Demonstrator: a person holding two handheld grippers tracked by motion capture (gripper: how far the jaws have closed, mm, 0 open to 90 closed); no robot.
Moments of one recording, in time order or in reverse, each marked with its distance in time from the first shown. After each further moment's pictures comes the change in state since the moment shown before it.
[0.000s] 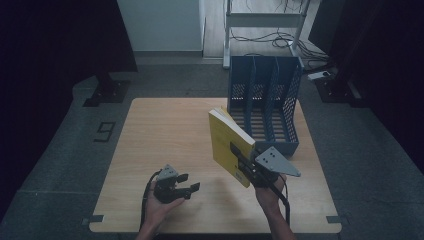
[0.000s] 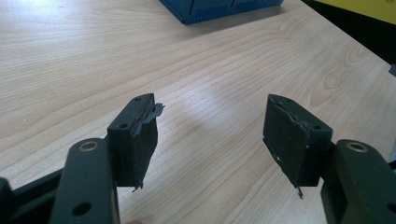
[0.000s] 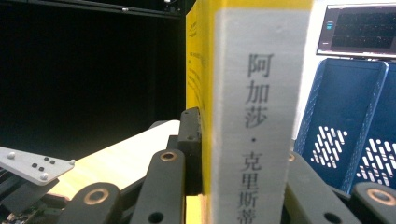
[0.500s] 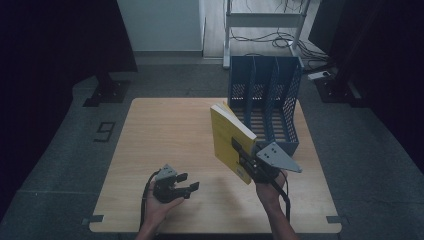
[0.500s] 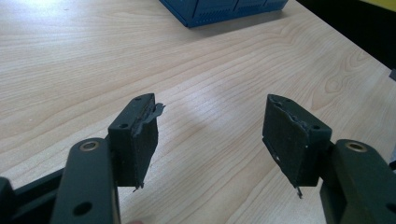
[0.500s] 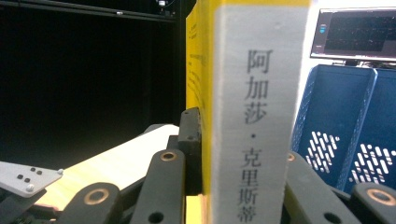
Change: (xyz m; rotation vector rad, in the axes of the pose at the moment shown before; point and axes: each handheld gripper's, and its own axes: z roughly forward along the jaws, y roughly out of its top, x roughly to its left) left arm 0.001 0.000 -0.001 -0.007 0.004 -0.007; right arm -0.005 0.008 0.004 -0.011 -0.020 0.002
